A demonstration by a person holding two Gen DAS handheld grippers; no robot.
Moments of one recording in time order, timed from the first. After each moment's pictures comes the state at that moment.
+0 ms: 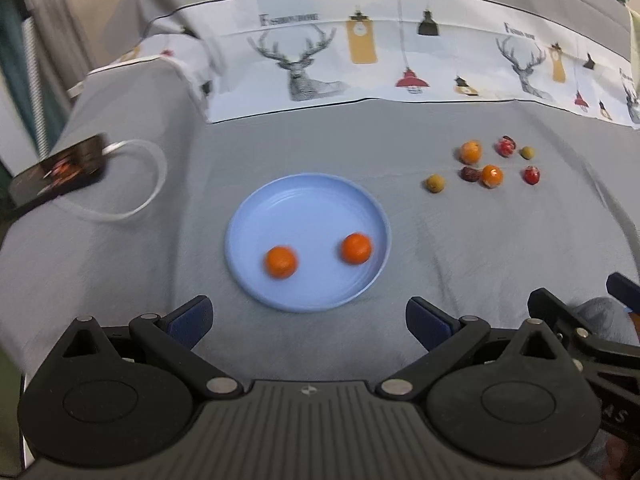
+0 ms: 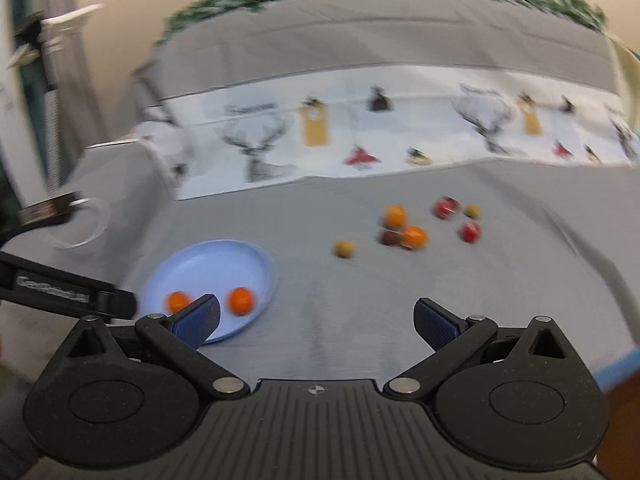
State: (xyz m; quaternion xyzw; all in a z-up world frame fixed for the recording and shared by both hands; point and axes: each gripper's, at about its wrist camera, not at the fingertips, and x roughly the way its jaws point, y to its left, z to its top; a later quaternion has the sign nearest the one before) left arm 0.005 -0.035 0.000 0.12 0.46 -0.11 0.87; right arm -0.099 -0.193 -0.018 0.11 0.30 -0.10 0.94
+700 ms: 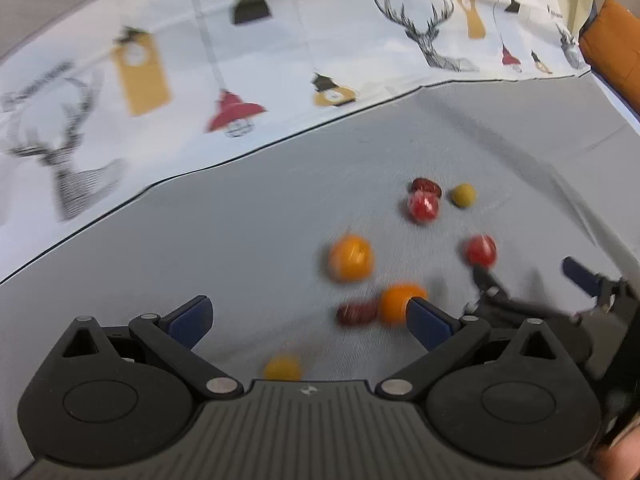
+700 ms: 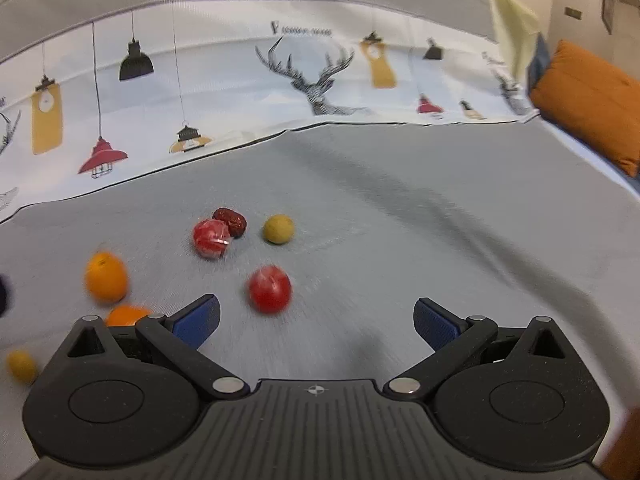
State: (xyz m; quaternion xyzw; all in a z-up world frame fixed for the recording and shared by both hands) left arm 0.213 -0.299 -0.112 0.19 0.45 -0.29 0.82; right arm 0.095 -0.403 -0.157 0.11 0.31 -0.34 0.88
